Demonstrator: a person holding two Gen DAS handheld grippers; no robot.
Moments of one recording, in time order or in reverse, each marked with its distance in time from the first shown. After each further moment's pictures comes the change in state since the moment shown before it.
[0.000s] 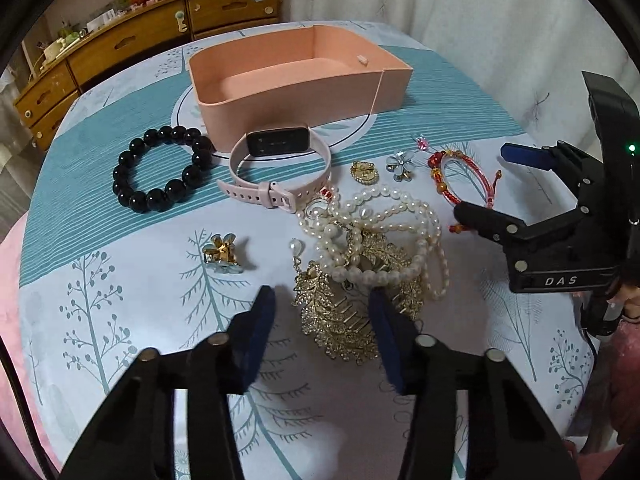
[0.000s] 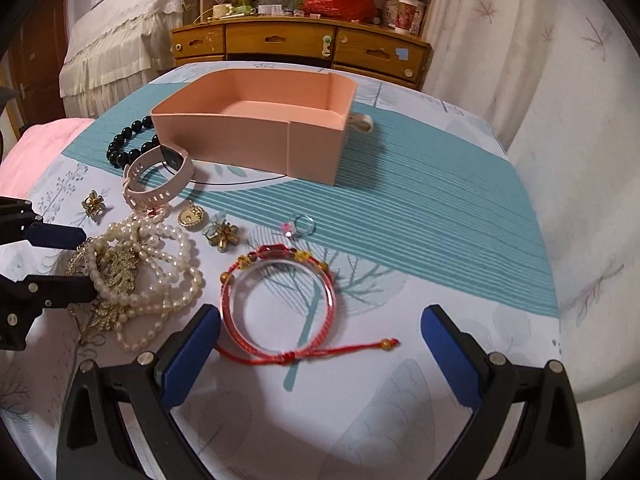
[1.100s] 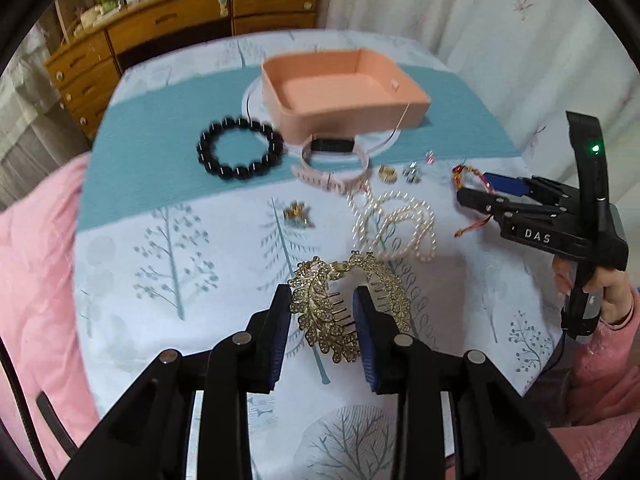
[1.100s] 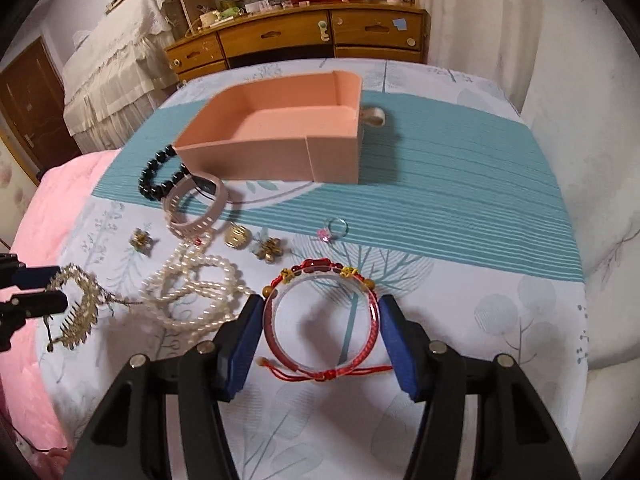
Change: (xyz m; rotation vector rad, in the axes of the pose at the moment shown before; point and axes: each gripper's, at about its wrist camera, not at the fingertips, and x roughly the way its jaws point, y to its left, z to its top) left arm -0.096 0.034 -0.014 -0.107 0.039 0.011; right arm -0.024 -0.009 0.016 0.171 0.077 0.167
